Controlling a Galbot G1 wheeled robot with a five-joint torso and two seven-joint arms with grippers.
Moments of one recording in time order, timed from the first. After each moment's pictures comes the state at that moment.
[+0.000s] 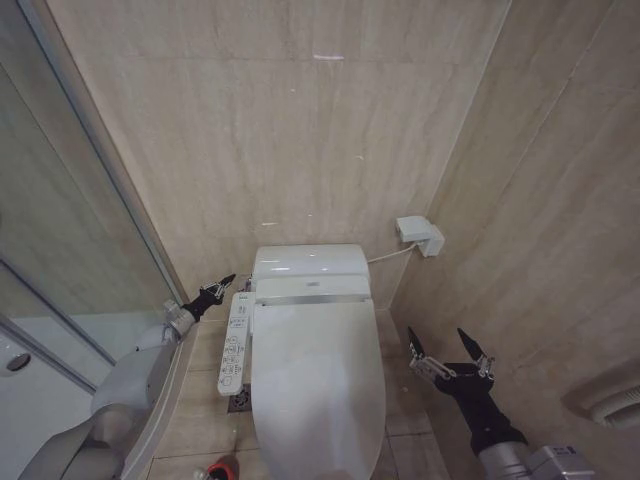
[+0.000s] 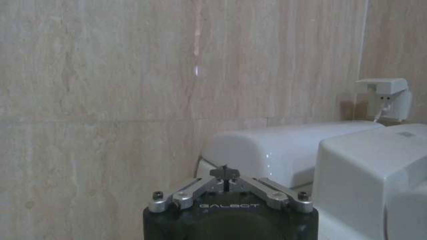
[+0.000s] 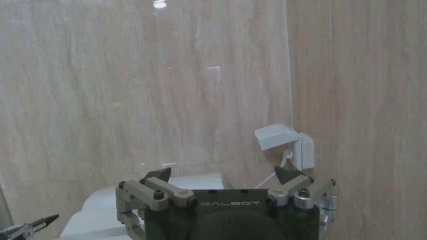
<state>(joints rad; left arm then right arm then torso) 0.39 -1.18 -0.28 -0.49 -0.52 -0.48 0.86 -1.89 1.52 0.67 2.50 0.28 -0.10 -0.05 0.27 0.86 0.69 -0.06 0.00</state>
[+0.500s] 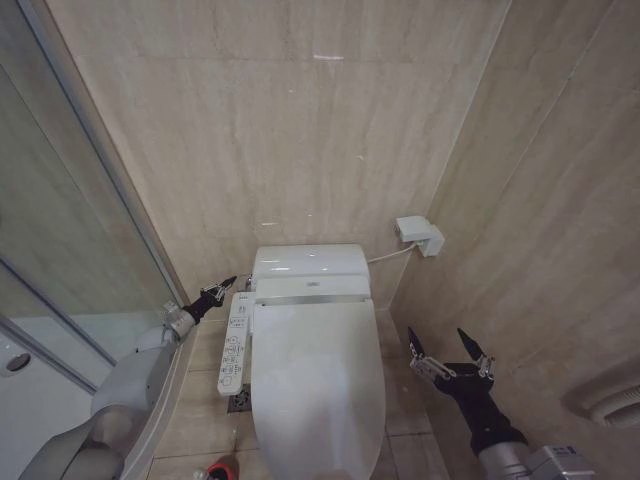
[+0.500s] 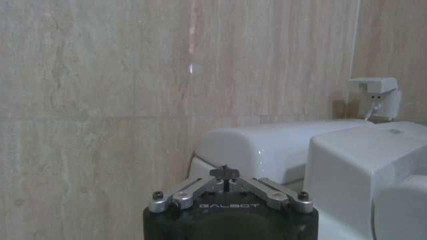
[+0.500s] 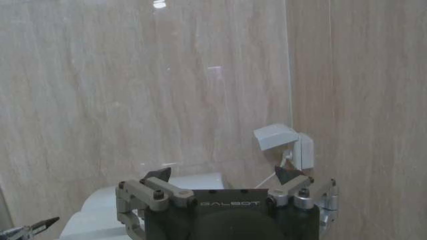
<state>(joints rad) 0.39 -1.18 -0.28 -0.49 -0.52 -0.48 0.89 -1.89 1.52 0.67 2.50 0.28 -0.10 -0.05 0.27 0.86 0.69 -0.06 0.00</state>
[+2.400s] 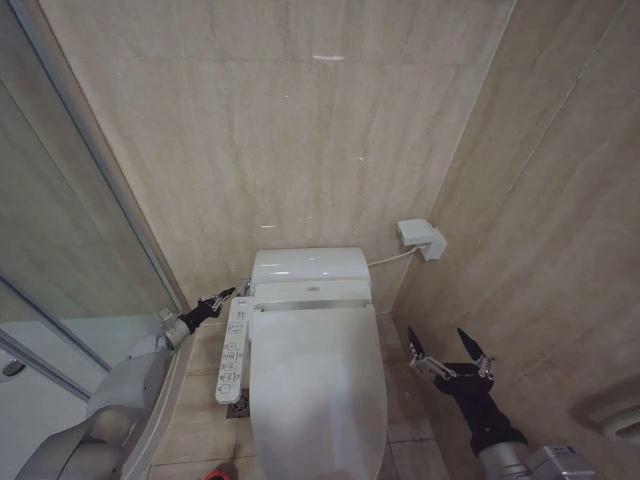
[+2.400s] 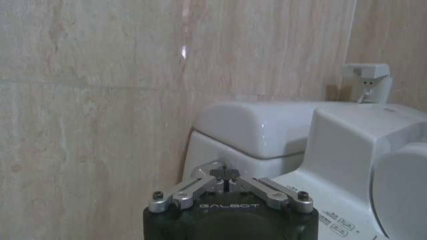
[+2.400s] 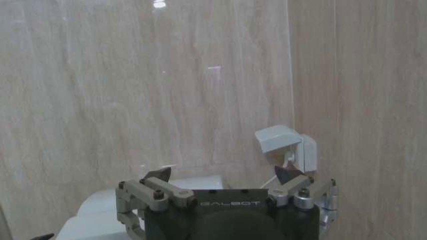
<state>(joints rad) 0.37 -1.18 -0.33 -0.38 -0.47 -0.48 0.99 -1.89 1.52 0.67 2.50 0.28 -0.10 -0.05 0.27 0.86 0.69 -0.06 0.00</state>
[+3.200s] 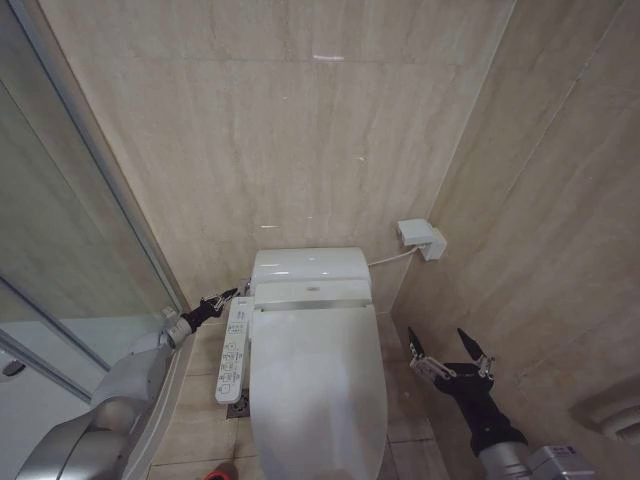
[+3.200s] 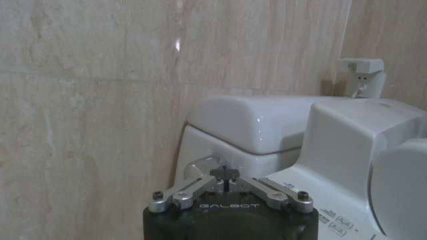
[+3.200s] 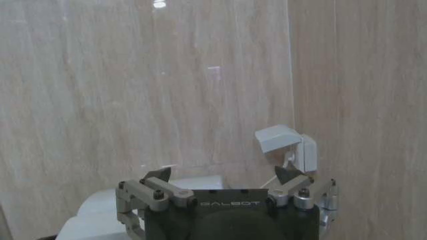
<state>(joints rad) 0.33 -1.20 -0.35 -0.31 -0.41 -0.48 1.02 -1.89 1.52 0.67 2.50 0.28 -0.10 -0.05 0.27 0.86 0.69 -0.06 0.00</state>
